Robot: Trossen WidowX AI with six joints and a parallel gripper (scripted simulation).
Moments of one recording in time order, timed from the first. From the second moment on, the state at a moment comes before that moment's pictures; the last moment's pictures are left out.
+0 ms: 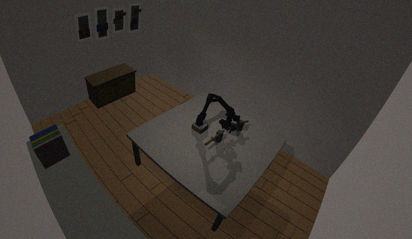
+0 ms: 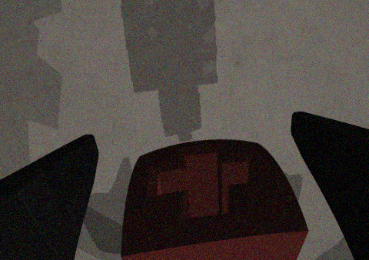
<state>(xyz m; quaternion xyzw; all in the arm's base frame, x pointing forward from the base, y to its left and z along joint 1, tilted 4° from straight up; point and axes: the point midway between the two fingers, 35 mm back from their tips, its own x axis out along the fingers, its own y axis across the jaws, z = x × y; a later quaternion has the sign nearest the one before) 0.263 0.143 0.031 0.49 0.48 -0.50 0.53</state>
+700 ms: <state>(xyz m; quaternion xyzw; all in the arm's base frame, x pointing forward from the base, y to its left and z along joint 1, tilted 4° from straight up) 0.260 0.147 0.064 0.46 0.49 -0.50 0.55</state>
